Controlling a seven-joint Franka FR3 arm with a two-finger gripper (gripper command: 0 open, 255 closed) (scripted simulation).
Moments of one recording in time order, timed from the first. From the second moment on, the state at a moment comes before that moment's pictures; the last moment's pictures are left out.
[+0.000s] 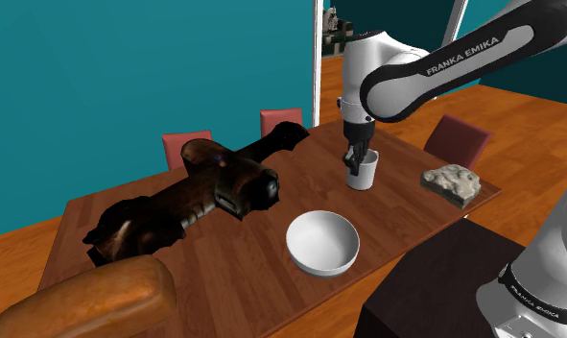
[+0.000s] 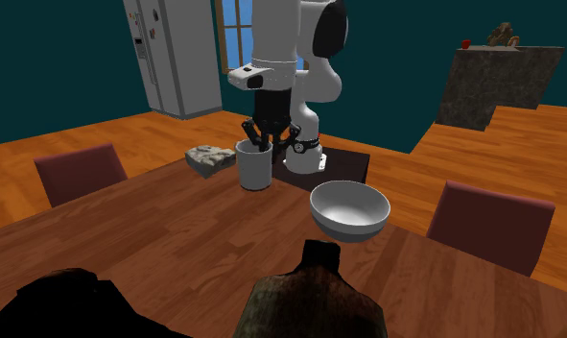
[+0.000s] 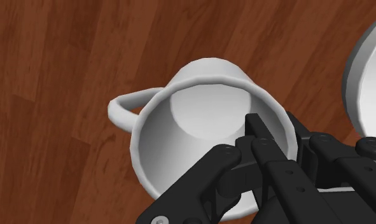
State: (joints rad) arm 0.07 -0.26 0.11 -2.43 -0.06 2.13 -0.01
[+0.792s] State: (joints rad) arm 0.07 -0.32 0.11 -2.32 -0.05 1.96 -0.03
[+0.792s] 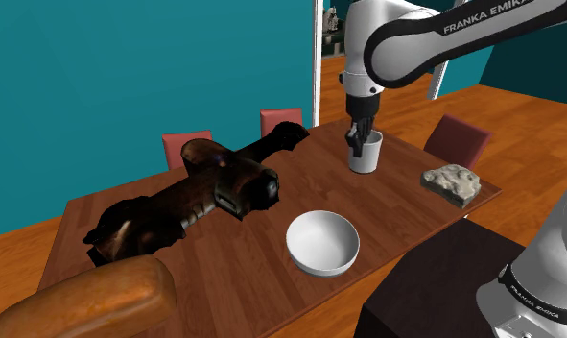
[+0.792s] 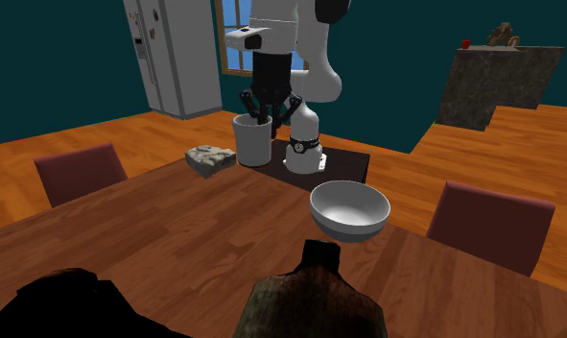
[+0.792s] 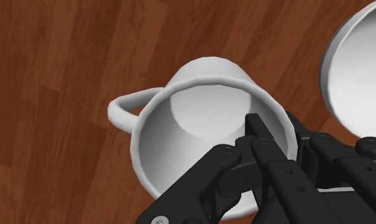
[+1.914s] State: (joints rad) arm 0.13 -0.29 0.21 -2.13 -0.01 1.80 0.11
